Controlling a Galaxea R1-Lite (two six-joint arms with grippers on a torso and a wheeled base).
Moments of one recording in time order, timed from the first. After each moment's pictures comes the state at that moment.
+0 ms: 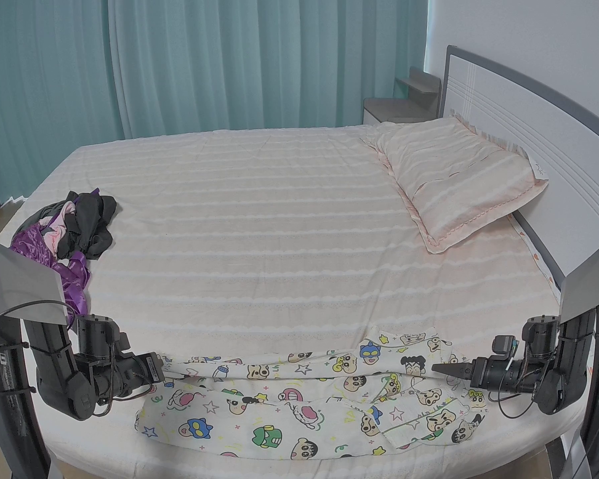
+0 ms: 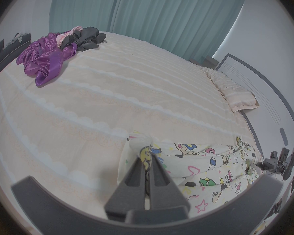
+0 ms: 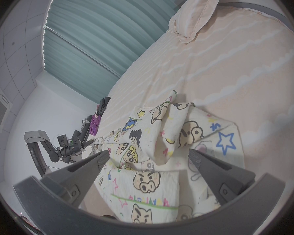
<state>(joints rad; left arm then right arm) -0.03 2.25 -0.28 -1.27 -0.13 -0.36 0.01 2.38 -0.18 -1.55 0.68 0.42</state>
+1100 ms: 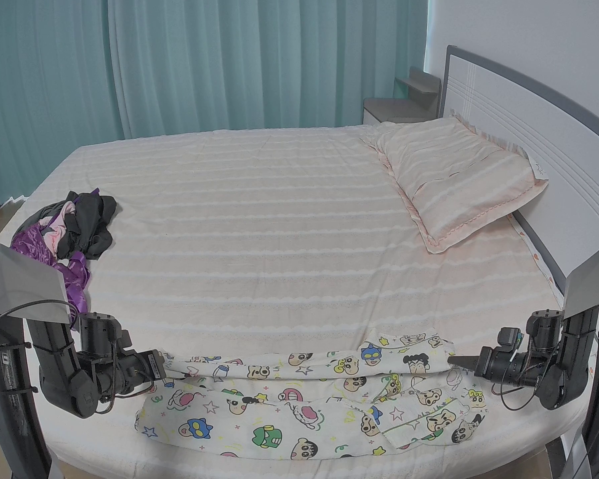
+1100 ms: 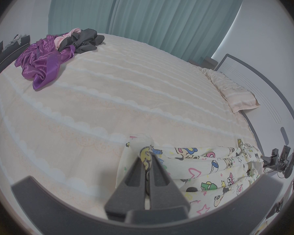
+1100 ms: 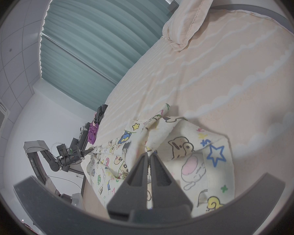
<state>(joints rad) -0.03 2.26 -0.31 -1.27 -0.13 -0.35 -0.01 2.37 -0.22 -1.55 0.65 0.48</state>
